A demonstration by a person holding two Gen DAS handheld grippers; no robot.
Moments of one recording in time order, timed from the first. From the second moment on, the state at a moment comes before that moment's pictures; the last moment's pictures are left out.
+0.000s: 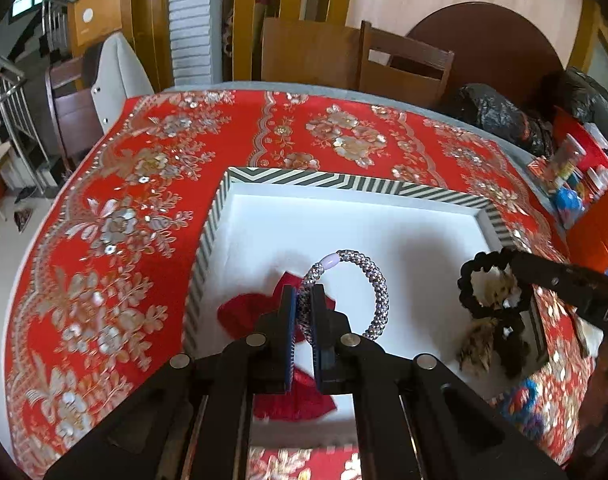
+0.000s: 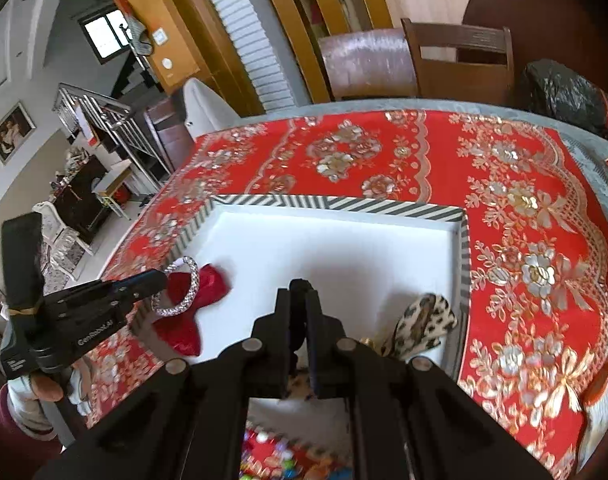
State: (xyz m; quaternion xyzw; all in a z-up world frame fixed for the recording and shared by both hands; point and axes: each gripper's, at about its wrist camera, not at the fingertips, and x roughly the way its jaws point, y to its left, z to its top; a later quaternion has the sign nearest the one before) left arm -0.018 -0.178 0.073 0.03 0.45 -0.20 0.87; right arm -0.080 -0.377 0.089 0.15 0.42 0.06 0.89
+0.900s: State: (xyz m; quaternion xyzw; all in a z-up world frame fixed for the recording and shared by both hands) left arm -0.023 -0.188 0.071 0.04 0.44 -0.18 0.88; right arm -0.098 -0.392 0.062 0.12 0.44 0.00 0.89
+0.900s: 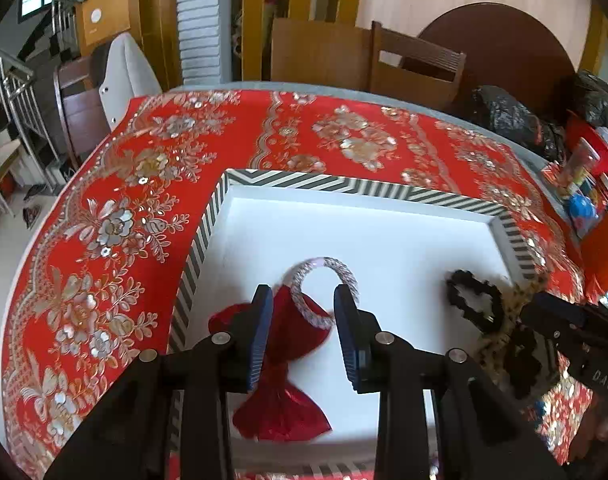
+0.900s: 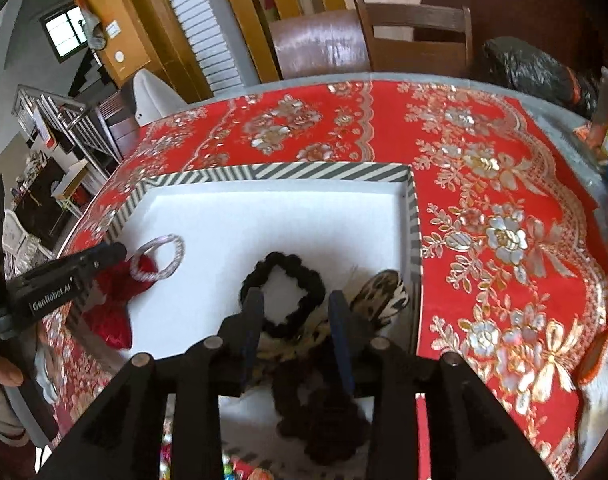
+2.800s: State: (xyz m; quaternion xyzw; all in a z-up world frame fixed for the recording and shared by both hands) left arm -0.133 -0.140 0.085 0.02 0.44 -0.19 0.88; right arm -0.227 -0.347 0.091 0.08 0.43 0.01 0.90
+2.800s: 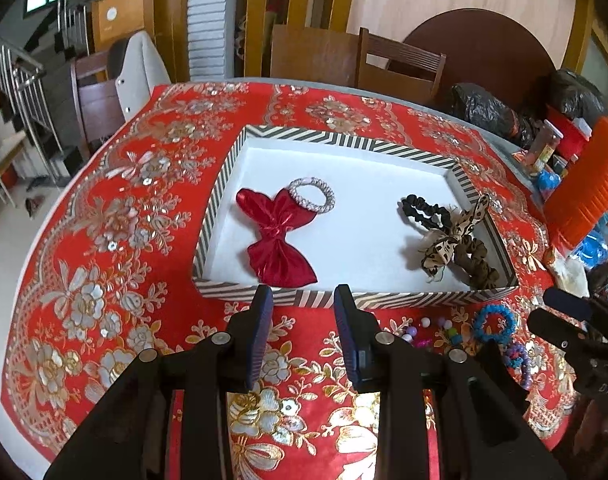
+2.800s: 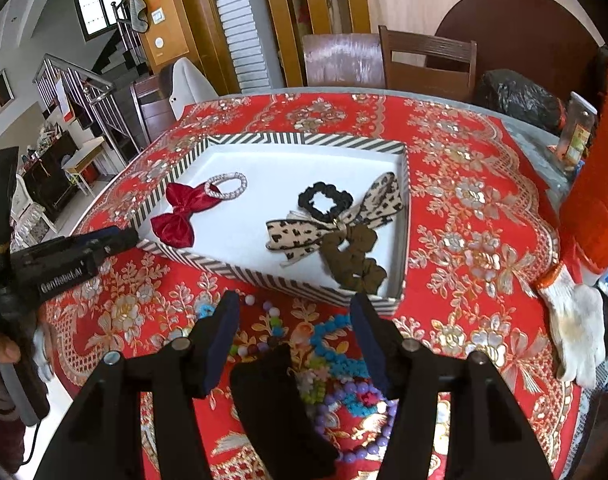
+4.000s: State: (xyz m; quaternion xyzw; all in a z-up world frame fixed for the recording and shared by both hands) left arm -0.158 -0.204 0.021 0.08 0.50 -0.29 0.81; right arm -0.206 -0.402 0.020 0.04 0.49 -0.04 0.87
